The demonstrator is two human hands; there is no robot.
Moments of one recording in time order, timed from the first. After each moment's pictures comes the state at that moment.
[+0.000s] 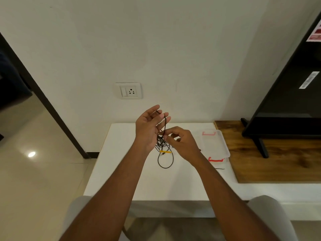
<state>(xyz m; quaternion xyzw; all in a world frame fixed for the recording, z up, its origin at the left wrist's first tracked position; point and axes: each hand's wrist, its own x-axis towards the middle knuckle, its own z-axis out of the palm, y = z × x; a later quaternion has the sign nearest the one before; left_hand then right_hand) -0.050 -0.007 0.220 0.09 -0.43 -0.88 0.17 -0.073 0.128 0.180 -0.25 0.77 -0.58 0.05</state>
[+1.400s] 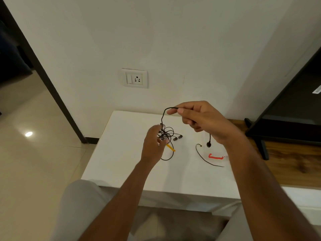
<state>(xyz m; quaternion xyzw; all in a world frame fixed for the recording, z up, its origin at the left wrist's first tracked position) -0.022 0.000 0.121 0.15 -0.81 -0.54 0.18 -0.067 0.156 0.293 -0.30 0.76 -0.52 0.24</state>
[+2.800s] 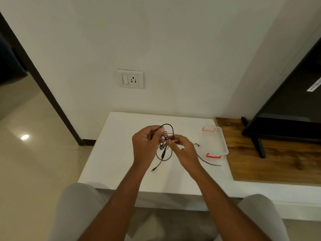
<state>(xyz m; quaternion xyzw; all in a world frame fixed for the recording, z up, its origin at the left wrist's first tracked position) -0.001 0.008 0.163 0.12 -0.66 -0.68 0.30 -0.052 0.140 0.130 -0.13 0.80 -0.58 0.11</state>
